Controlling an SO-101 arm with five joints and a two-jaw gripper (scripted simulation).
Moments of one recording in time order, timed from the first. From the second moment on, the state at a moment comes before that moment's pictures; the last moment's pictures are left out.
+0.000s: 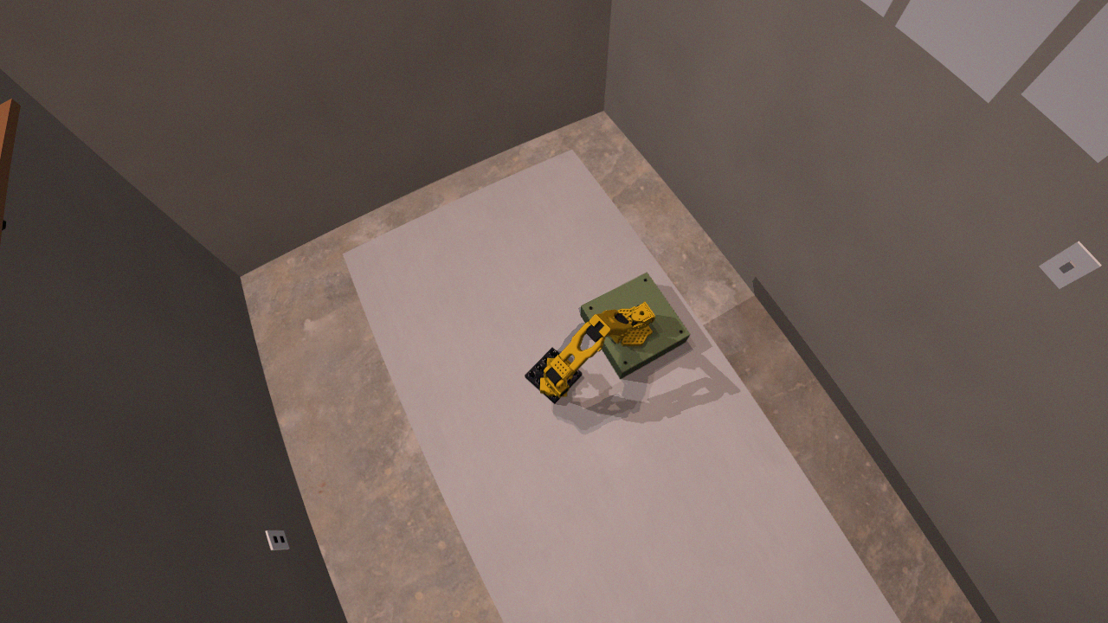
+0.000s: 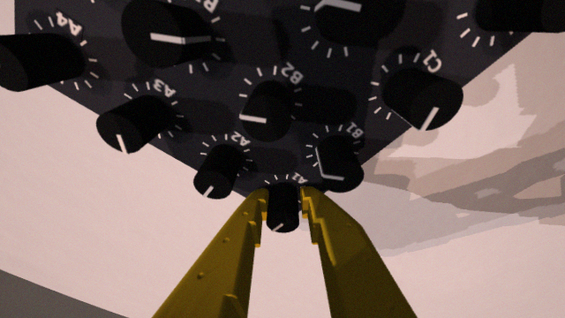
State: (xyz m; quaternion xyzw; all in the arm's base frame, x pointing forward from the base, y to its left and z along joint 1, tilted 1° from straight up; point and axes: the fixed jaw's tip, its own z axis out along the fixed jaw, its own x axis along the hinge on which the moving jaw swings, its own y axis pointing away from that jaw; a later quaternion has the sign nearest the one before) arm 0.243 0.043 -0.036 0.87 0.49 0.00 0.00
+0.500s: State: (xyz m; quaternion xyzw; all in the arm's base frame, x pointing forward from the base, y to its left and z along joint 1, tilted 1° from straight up) arm 0.243 0.043 -0.036 0.87 0.49 0.00 0.00
